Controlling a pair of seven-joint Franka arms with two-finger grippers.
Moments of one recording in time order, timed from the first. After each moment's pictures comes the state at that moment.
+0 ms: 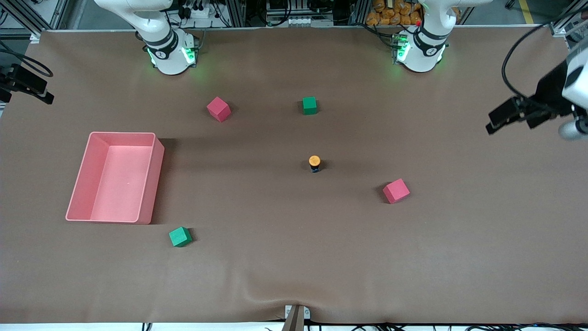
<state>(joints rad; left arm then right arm) -0.02 0.07 -0.12 -1.36 -0.04 1.48 -0.32 -0.01 -0.04 -0.05 -1.47 0.02 1.39 0.01</state>
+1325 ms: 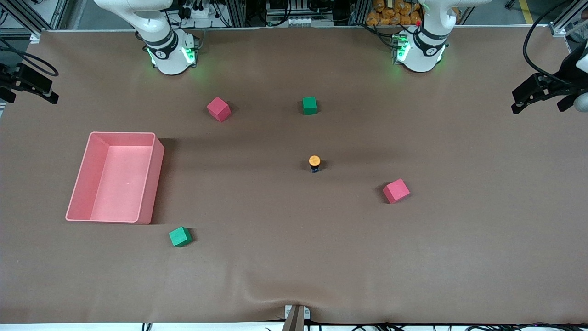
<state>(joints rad) -0.01 -0.06 -0.07 -1.55 0.04 1.54 -0.10 0.01 -0.04 -0.05 -1.47 0.02 1.39 0.01</state>
